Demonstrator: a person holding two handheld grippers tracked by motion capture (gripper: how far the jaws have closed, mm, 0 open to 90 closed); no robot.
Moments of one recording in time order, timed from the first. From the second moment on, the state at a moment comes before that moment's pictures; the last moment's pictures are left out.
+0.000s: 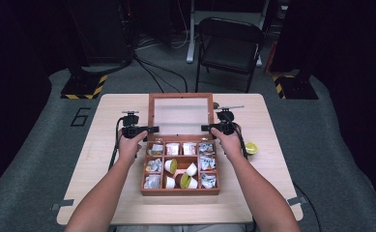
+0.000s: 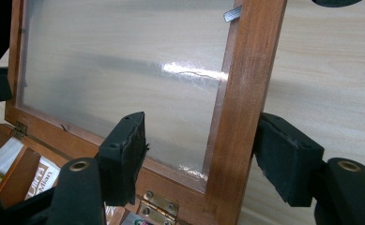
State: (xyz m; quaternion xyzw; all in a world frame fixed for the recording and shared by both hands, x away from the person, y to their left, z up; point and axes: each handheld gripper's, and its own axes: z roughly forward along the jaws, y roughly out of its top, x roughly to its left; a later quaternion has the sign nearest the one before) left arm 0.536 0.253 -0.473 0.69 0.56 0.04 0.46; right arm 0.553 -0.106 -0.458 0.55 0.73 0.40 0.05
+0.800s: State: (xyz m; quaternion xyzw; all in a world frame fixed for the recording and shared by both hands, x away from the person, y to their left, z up) left arm 0.521 0.256 -0.456 0.71 0.53 0.06 0.47; right arm 0.535 -0.110 -0.441 0.52 0.74 0.42 0.08
